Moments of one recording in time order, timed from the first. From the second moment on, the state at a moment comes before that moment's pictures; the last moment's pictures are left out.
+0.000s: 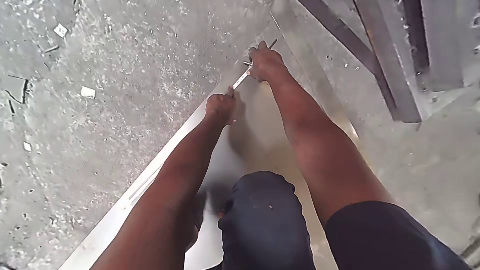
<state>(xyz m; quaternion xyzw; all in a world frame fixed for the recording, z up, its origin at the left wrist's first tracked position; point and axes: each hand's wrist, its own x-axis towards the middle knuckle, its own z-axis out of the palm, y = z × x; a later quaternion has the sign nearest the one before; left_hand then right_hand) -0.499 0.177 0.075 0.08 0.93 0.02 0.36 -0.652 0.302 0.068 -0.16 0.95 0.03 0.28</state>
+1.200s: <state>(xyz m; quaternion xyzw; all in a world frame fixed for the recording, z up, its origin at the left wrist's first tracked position) -0.558 0.151 0.053 0.18 0.95 0.04 0.24 -0.651 0.290 0.068 -0.15 0.95 0.04 0.26</state>
